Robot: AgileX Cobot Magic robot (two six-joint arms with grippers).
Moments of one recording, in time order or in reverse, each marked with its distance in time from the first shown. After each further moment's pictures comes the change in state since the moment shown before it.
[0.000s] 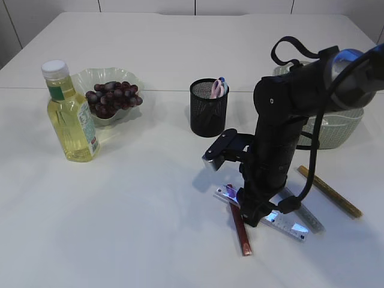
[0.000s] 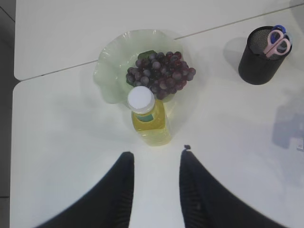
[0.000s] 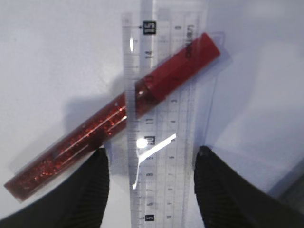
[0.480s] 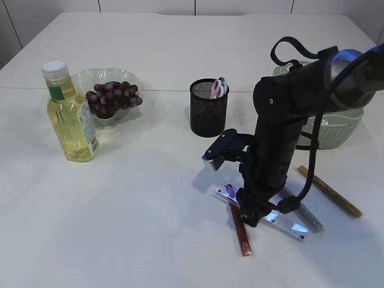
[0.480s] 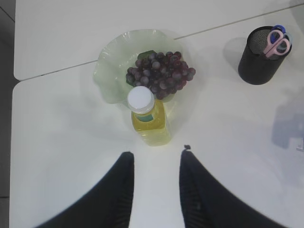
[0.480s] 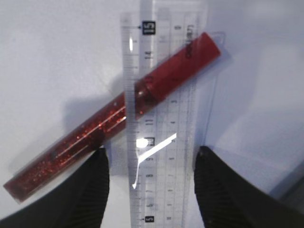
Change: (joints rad) left arm 0.000 0.000 0.000 -0.002 0.000 0.000; right arm 0.000 0.002 -0.002 0.000 0.000 0.000
